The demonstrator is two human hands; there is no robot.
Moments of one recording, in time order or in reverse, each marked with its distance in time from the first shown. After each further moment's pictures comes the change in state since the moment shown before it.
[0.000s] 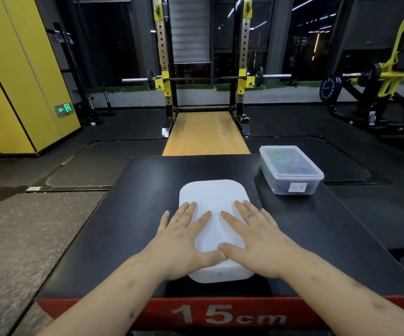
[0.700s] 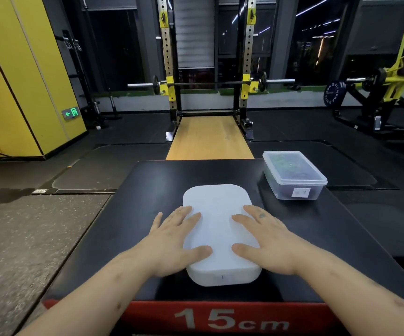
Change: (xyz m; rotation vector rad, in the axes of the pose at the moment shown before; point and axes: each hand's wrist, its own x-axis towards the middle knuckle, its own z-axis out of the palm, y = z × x) left_hand -0.001 -0.027 -0.015 -0.066 0.001 0.020; right_hand -0.005 0.016 -0.023 0.161 -0.049 -0.006
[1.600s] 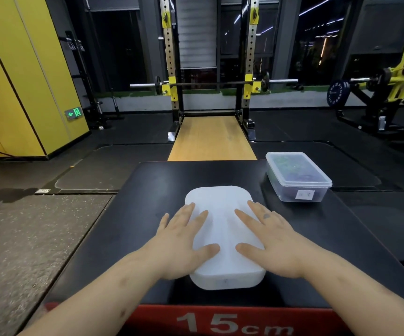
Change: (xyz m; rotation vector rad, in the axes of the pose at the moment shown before) left_hand 0.001 0.015 -0.004 0.034 -0.003 -0.037; right_hand 0.008 0.009 0.002 -0.102 0.018 -0.037
